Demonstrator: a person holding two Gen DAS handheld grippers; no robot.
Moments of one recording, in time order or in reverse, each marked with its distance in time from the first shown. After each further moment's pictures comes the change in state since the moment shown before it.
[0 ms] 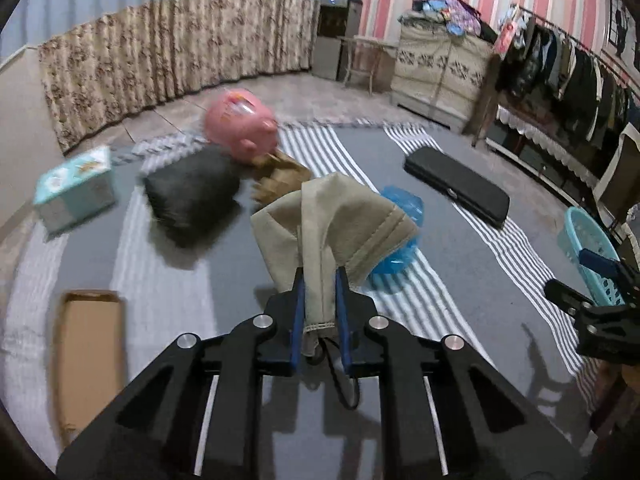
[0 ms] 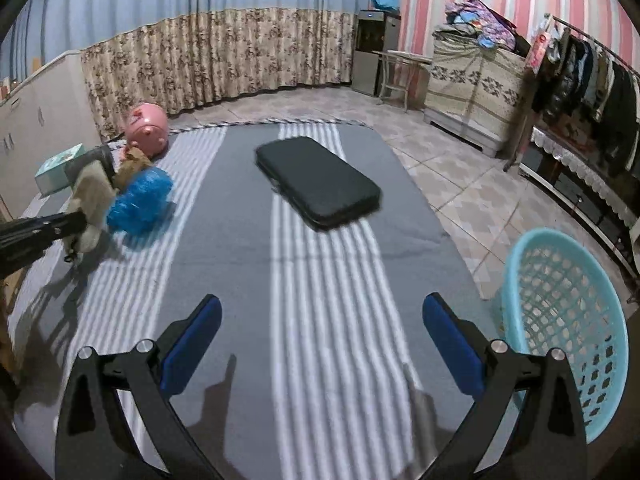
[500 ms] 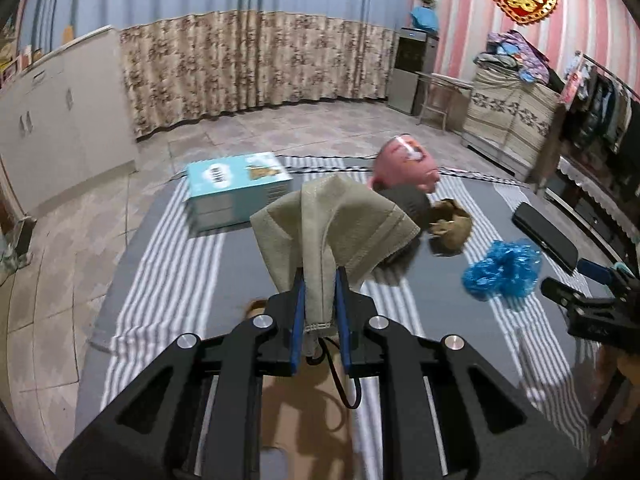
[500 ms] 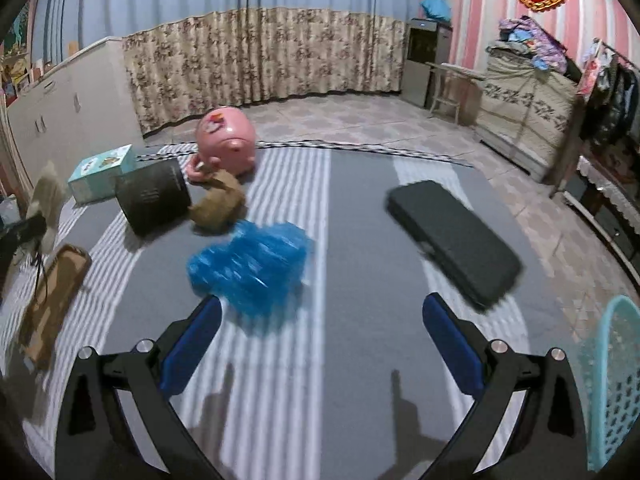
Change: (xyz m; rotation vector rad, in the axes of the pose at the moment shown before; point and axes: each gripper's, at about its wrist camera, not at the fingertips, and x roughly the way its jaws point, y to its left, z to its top) left arm -0.049 0.122 -0.001 -0.156 -0.077 0.198; right arm 0.044 0.111 0.049 -0.079 0.014 0.125
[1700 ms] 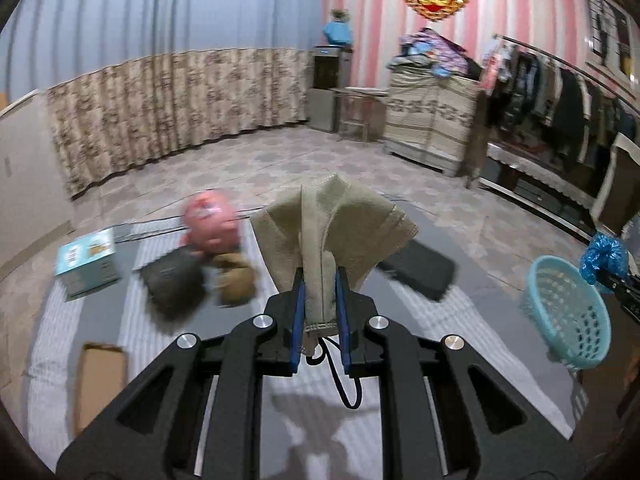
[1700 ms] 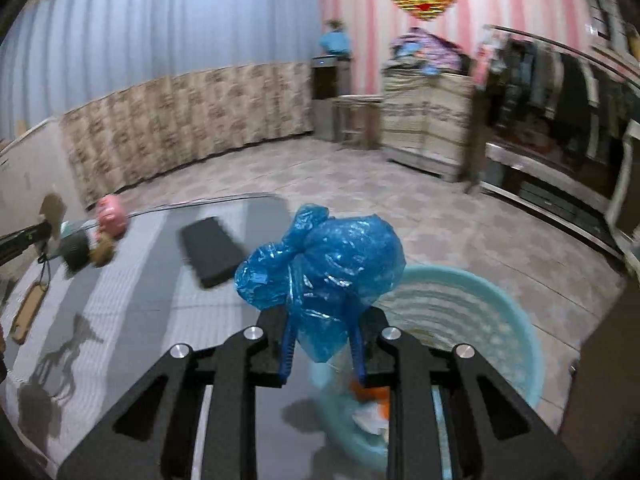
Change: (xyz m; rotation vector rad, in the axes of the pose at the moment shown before) left arm -0.039 -0.220 0.016 0.185 -0.091 -0.217; right arm -0.176 -0.265 -0.083 0.241 -0.204 -0.244
